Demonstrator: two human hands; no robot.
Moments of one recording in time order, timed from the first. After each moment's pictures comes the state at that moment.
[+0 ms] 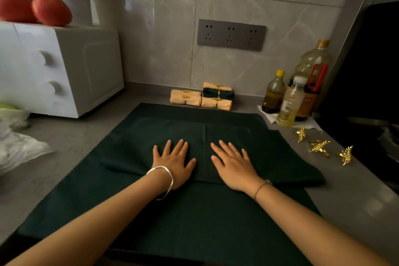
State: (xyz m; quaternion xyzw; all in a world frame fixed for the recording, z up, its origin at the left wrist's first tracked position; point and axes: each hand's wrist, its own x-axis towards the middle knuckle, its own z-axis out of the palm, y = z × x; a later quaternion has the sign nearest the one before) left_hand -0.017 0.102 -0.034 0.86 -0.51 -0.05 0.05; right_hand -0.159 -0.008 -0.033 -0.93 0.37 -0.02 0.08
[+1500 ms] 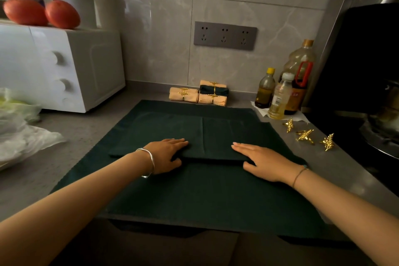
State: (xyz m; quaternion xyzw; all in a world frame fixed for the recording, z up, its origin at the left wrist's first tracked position) left_hand -0.009 0.153 0.006 0.76 -0.64 -0.08 -0.02; right_hand -0.251 -0.002 0.009 -0.96 0.28 0.05 0.04
